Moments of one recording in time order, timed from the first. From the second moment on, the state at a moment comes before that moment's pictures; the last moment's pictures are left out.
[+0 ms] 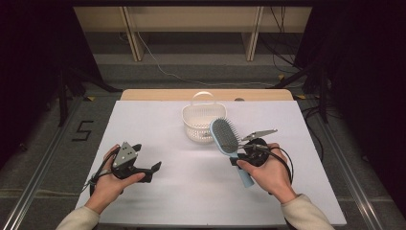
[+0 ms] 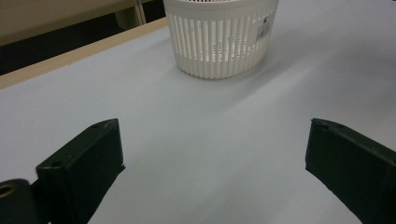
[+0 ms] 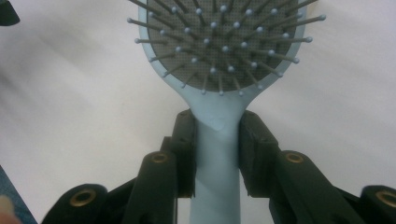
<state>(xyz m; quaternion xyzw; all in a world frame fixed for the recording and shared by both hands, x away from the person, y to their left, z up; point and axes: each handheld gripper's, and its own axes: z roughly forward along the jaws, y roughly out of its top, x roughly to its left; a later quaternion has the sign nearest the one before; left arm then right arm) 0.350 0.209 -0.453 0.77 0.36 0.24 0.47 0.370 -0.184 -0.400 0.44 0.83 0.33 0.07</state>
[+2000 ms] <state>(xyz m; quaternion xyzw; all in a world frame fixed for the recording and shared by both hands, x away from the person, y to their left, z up) 0.351 0.209 -0.453 0.77 0.36 0.24 0.47 0.381 -0.174 -0.390 0.40 0.80 0.42 0.14</state>
